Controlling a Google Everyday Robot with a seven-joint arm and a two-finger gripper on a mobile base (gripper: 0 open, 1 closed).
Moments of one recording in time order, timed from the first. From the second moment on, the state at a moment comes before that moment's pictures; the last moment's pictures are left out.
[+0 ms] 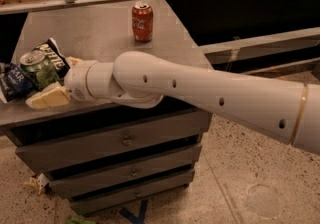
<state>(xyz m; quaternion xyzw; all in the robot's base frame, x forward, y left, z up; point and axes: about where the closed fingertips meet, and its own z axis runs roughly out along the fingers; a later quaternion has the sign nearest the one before) 0.548 0.266 0.864 -0.48 0.62 0.34 0.51</state>
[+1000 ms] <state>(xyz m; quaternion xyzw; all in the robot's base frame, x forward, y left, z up) 0.534 0.265 0.874 -0.49 0.63 0.33 0.51</state>
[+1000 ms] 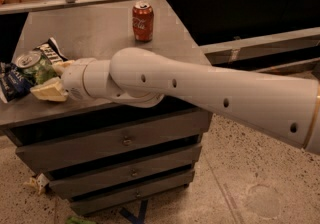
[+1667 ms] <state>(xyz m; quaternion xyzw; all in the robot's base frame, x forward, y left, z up) 0.548 0.184 0.875 -0.42 0.70 0.25 0.53</state>
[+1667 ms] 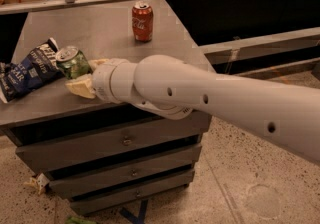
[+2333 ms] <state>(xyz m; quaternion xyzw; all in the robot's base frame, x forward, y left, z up) 0.570 0.097 0.875 -0.30 0.75 0.14 0.58</state>
